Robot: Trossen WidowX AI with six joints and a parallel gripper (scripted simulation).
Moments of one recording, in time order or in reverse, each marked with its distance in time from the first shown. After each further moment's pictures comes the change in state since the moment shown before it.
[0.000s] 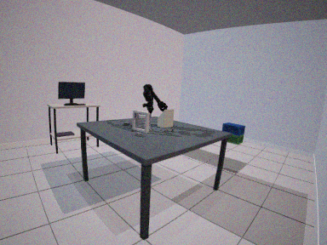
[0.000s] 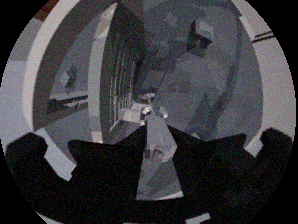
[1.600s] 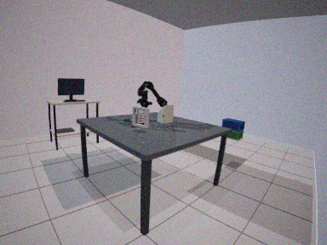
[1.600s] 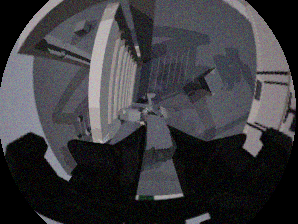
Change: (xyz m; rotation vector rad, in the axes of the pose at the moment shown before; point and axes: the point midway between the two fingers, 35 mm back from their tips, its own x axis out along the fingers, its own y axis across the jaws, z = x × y) arm 0.000 -0.080 0.053 -0.746 -0.005 -0.001
